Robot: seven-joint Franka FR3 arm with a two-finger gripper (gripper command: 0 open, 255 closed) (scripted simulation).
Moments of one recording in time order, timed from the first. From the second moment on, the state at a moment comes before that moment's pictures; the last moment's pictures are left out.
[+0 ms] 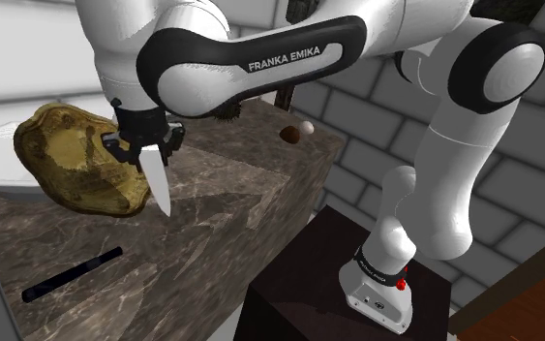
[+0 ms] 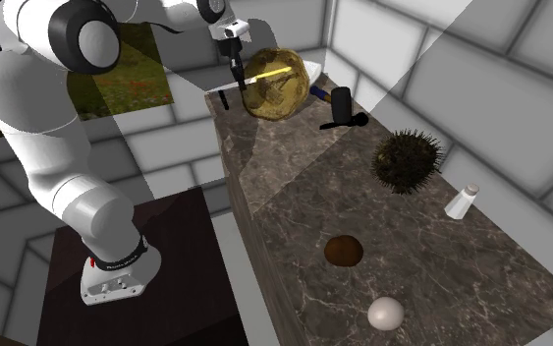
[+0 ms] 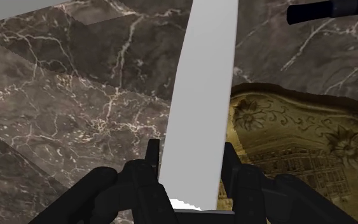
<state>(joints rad) 0.66 0.15 0.09 -1.77 -0.29 1.92 1.14</state>
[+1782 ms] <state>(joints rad) 0.62 0.00 0.06 -2.18 -0.32 2.19 1.16</state>
